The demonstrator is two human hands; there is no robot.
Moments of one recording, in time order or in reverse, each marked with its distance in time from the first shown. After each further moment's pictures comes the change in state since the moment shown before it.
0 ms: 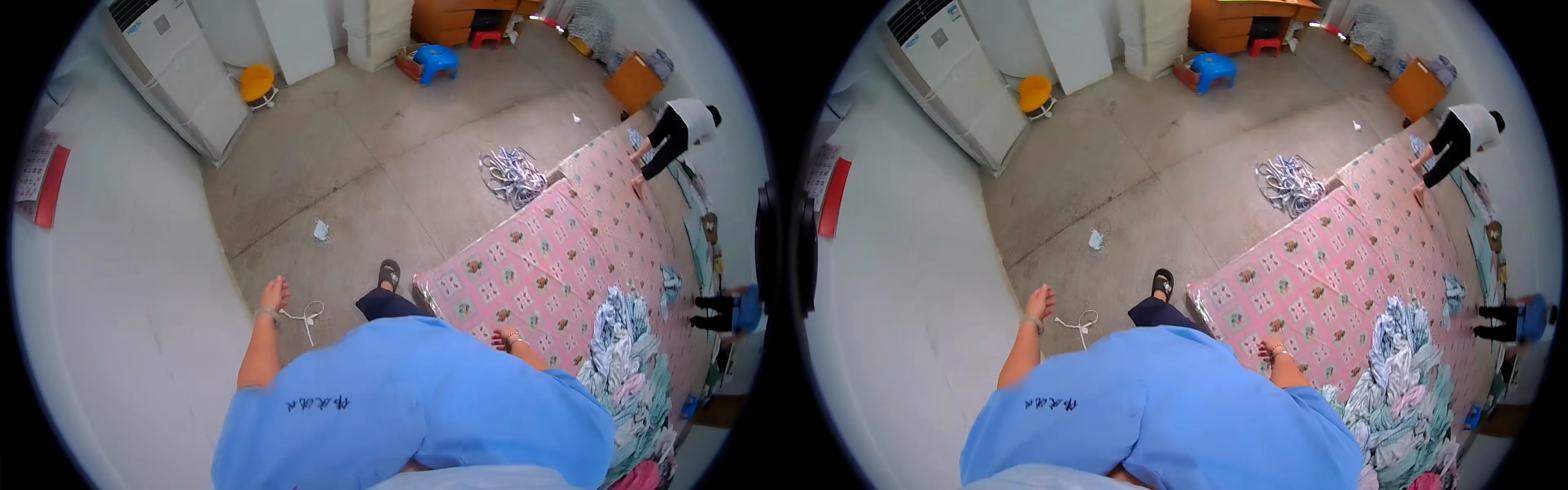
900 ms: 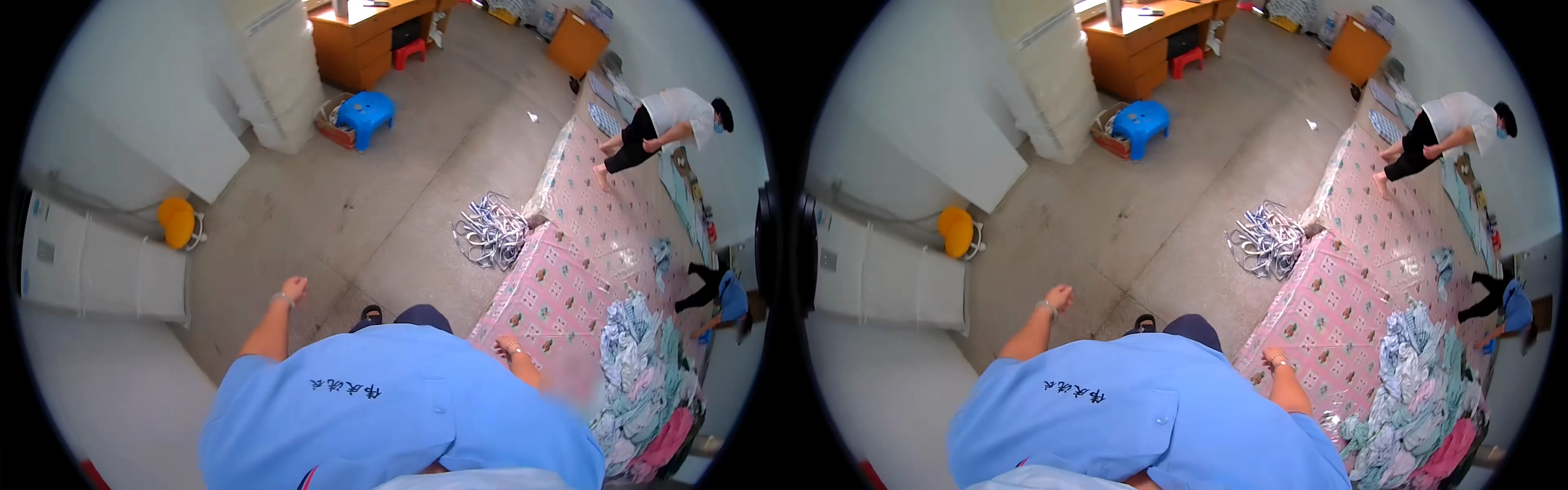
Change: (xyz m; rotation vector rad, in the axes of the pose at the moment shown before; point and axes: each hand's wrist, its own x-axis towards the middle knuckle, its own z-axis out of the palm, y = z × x) left_hand 0.525 0.511 0.285 0.644 -0.457 0.084; right_hand 0.107 -0.493 0.002 0.068 0.267 0.038
